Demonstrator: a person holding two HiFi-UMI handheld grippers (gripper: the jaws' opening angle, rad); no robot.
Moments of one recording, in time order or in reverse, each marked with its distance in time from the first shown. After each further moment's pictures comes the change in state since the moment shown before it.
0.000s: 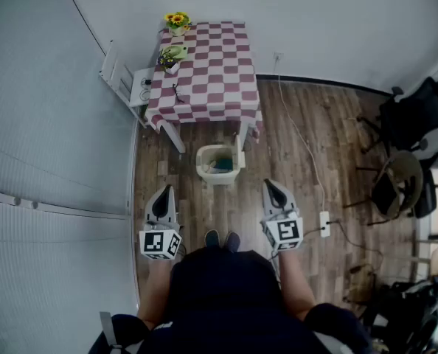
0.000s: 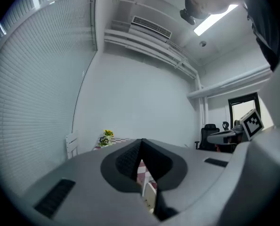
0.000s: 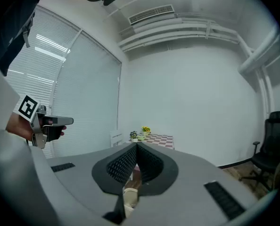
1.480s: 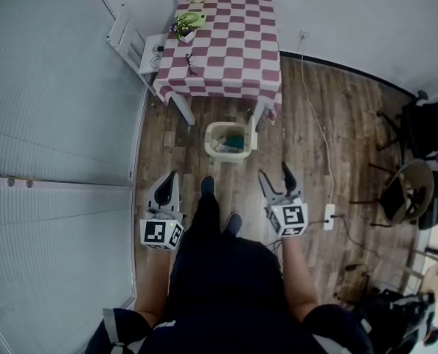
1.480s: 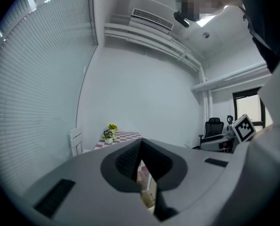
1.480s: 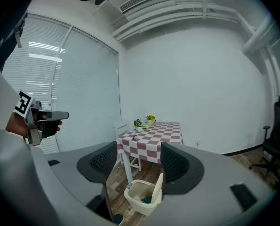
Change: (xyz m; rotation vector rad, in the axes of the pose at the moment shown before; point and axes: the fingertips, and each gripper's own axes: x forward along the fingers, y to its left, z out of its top) left arm 0.026 0.013 -0.029 0.001 0.075 0.040; right arm 0.067 -0.012 -0.058 0.091 0.105 0.074
